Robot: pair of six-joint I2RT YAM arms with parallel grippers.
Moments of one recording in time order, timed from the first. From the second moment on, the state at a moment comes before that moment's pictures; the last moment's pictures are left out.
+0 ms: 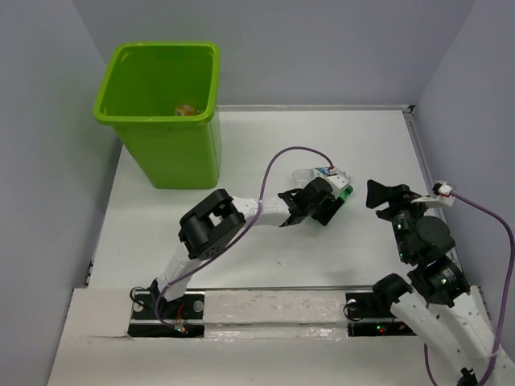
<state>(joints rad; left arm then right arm) -1.04 2.14 1.46 0.03 -0.08 -0.13 0.50 0.26 0.61 -0.28 0.50 0.57</state>
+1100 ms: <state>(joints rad) -1.09 0.97 0.47 0.29 -0.34 -0.59 0.32 1.48 0.83 0.02 0.24 0.97</state>
